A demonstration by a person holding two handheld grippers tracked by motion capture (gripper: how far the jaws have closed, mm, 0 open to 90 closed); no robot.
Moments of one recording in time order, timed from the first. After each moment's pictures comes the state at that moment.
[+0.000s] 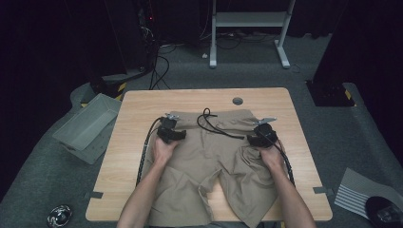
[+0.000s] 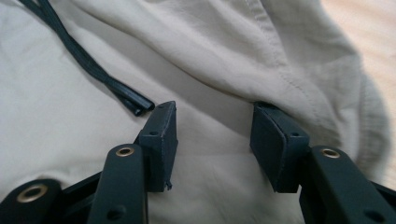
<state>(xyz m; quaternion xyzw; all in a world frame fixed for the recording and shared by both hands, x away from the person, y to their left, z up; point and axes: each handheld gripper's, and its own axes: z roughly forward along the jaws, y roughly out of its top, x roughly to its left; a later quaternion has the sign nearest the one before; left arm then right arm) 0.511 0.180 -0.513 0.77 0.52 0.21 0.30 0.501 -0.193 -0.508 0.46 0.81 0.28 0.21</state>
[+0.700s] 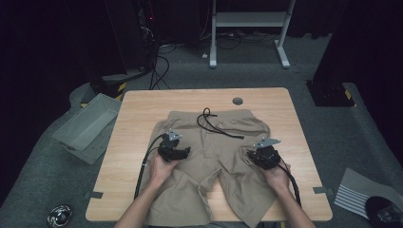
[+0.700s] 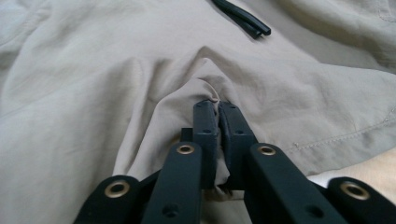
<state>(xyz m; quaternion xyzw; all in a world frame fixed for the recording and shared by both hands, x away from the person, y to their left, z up) 0.450 0.171 -0.526 0.79 0.46 0.20 0.34 0.429 -0.195 -0.514 0.38 0.85 0.32 0.18</state>
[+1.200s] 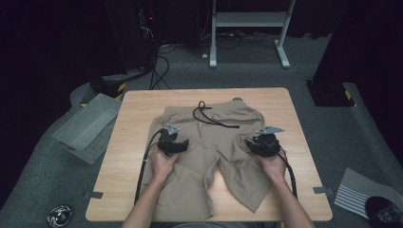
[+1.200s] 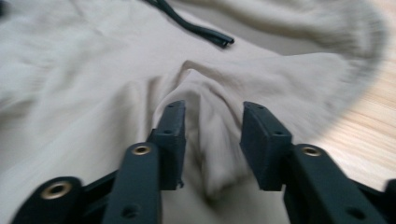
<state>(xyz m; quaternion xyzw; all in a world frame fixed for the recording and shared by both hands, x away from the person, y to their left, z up) 0.469 0.175 -0.529 0.77 0.49 0.23 0.34 0.451 -0.203 -0.496 0.44 0.80 0.37 0.19</state>
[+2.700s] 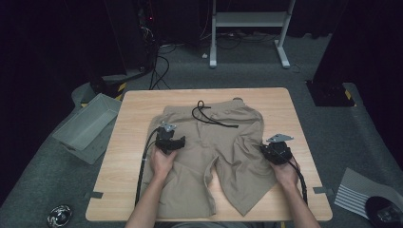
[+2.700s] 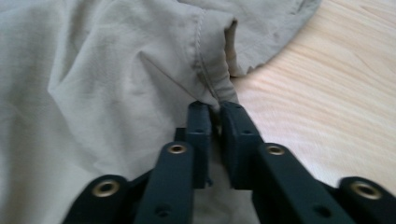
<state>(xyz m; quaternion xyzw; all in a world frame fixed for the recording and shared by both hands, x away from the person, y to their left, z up) 0.479 0.184 -0.529 0.74 0.54 0.25 0.33 0.444 -0.232 -0.517 0.44 0.82 0.31 0.22</state>
